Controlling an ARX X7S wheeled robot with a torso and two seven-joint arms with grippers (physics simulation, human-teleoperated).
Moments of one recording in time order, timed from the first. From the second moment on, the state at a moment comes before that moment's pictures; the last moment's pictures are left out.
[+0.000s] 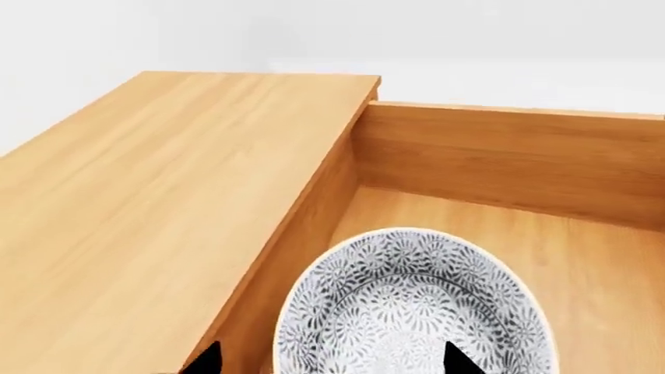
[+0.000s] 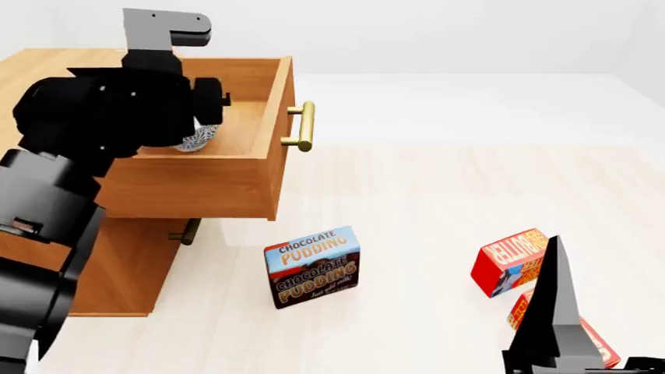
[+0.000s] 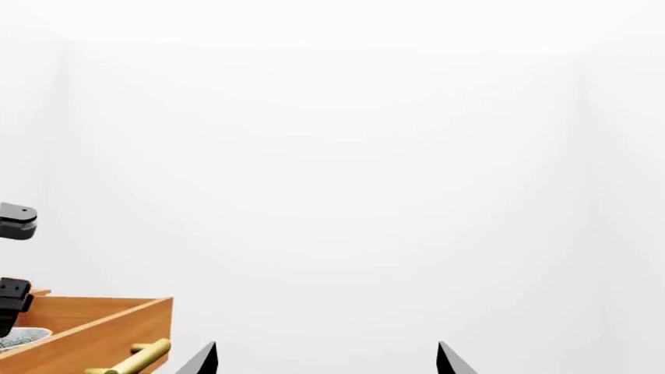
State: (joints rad) left arm -1.55 -0.29 0.81 -0.83 -1.12 -0.85 -0.84; right arm 0.10 1.36 -0.87 -0.95 0.30 -0.37 1.31
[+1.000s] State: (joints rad) left arm -1.16 -0.76 0.58 0.54 -1.51 -0.94 -1.31; right arm 0.17 1.40 -0.97 -1.04 0.25 -0.33 1.35
